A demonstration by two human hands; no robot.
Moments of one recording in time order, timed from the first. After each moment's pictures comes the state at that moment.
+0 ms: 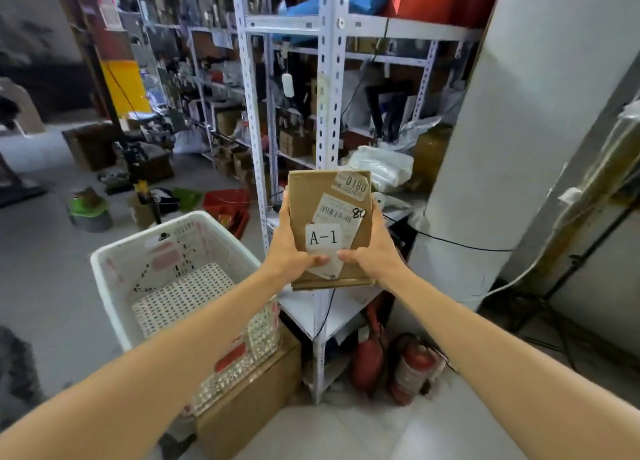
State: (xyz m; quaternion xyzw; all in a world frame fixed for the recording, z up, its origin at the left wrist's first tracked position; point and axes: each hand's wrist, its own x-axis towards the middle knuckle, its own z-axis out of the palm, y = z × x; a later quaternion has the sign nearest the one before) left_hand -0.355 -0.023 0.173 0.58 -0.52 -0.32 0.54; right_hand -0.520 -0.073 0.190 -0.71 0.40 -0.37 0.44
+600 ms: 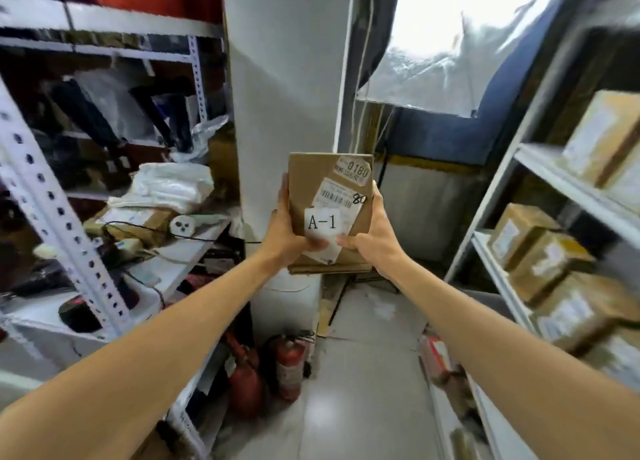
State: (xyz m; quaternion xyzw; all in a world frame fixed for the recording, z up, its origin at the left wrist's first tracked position) left_hand -0.618 -0.160 0.221 0.36 -0.69 -0.47 0.42; right_hand -0.778 -0.105 0.231 -0.53 0.62 -0.51 0.27
